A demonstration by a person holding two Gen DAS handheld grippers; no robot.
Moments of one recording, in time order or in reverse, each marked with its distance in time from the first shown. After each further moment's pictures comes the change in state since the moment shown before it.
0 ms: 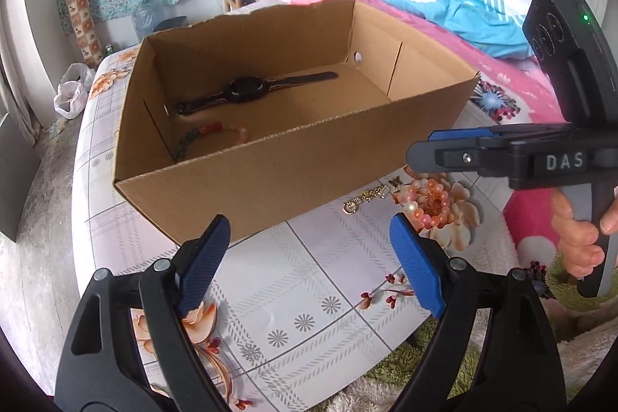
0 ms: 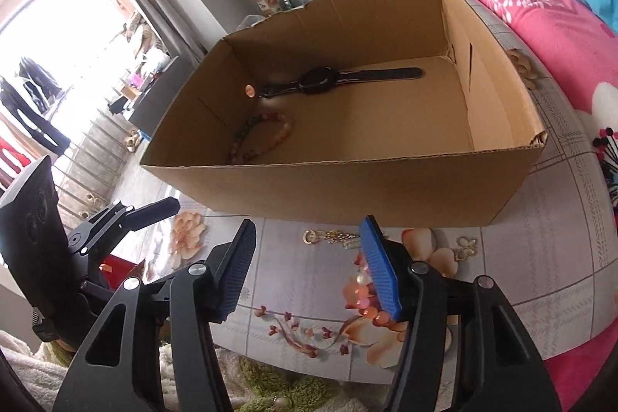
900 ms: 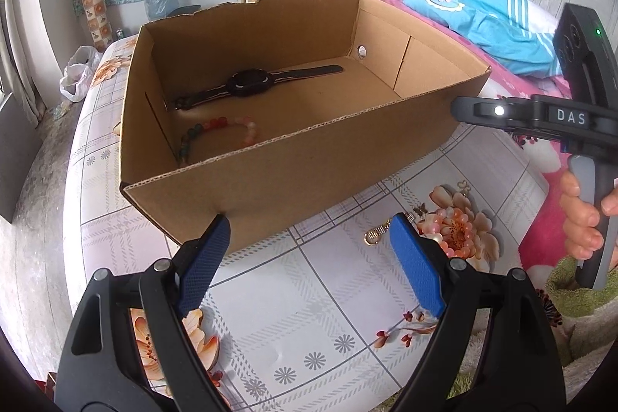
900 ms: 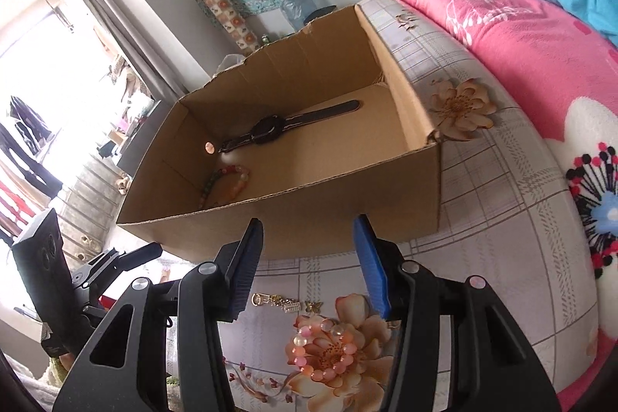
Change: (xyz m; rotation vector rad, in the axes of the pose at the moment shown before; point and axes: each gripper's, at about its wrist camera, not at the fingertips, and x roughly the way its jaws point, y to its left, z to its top) left arm 0.028 0.008 0.017 -0.084 -0.001 0.014; right arm -0.020 -0.049 0.027 0.076 -0.143 -0.020
